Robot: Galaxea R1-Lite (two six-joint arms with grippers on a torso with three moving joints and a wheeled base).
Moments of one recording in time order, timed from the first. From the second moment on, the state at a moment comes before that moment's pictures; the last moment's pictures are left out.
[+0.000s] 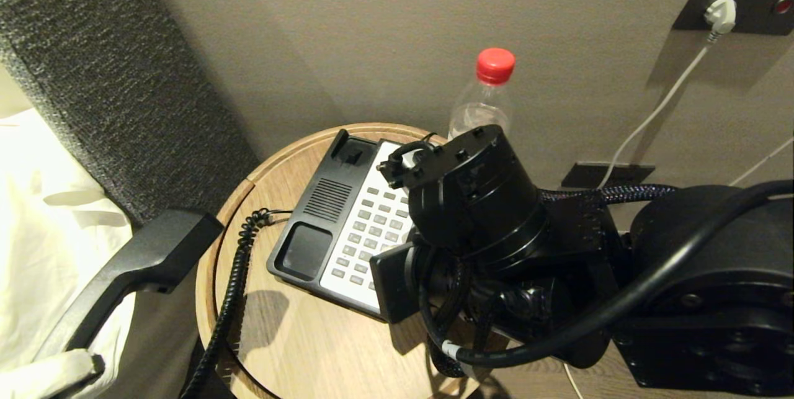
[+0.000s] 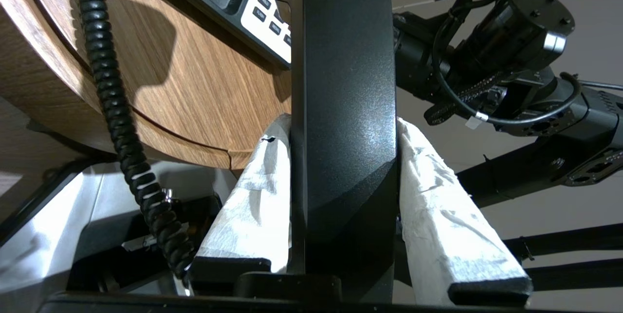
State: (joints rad) left arm -0.58 0.61 -0.62 0.15 -0.21 -0.84; right arm 1.05 1.86 -1.31 0.13 -0.34 0.37
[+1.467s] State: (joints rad) left arm -0.58 0.59 -0.61 0.15 -0.22 -0.84; right arm 1.10 1.82 -1.34 0.13 -0.29 0.40
